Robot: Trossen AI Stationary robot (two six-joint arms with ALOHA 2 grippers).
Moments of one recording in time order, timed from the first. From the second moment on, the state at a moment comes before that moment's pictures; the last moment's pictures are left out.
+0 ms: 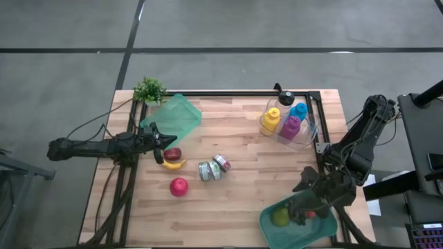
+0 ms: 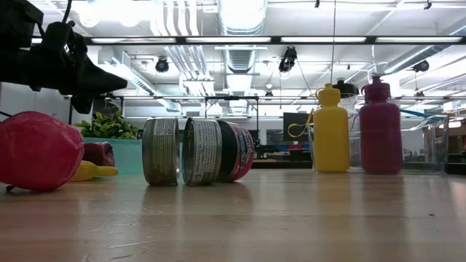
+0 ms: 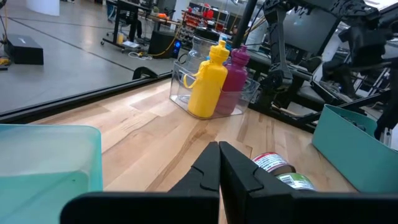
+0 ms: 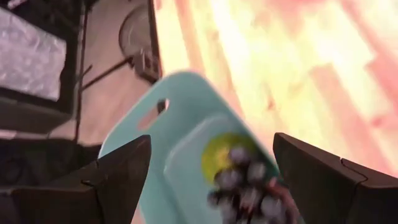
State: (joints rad) left arm 0.01 0.14 0.00 0.06 -0.29 -0.31; right arm 0.98 1.00 0.85 -0.66 0.44 1.22
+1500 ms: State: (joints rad) left arm 0.01 0.14 0.00 0.06 -0.29 -0.31; right arm 0.53 1.19 0.93 -0.13 0.60 0.34
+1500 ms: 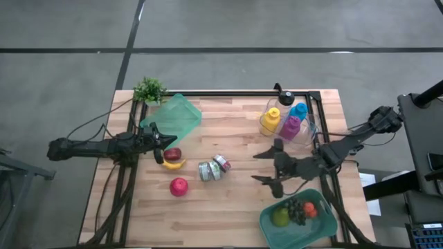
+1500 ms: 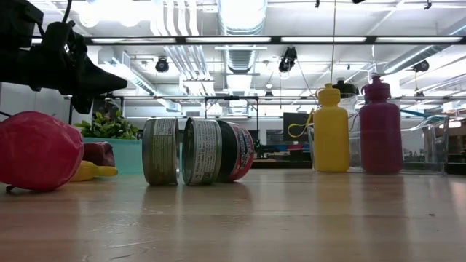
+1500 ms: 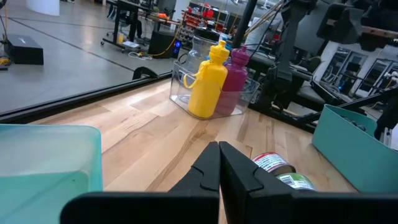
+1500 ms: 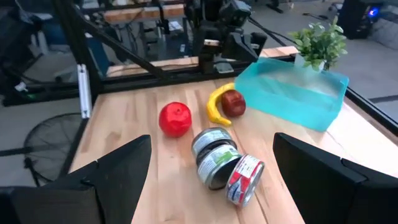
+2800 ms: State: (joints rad) left arm 0.01 0.14 0.00 0.06 -0.29 -0.31; right arm 0.13 0.95 0.61 0.35 0.29 0.12
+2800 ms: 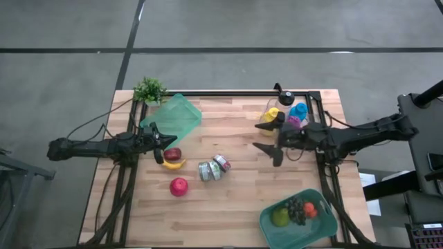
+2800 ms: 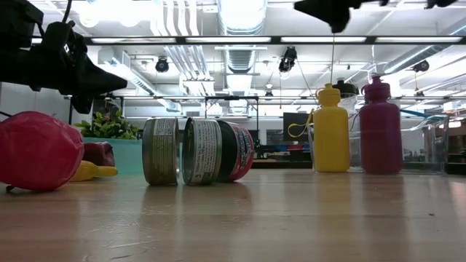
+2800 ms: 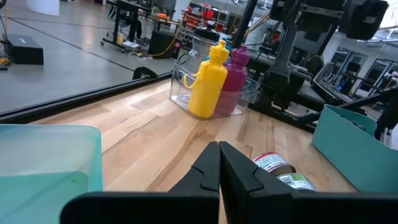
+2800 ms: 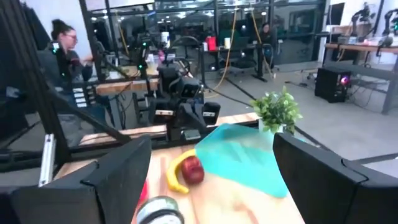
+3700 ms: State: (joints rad) left arm 0.01 0.14 0.00 0.06 -0.29 -0.31; right arm 0.13 0.83 0.56 0.26 0.29 0.20
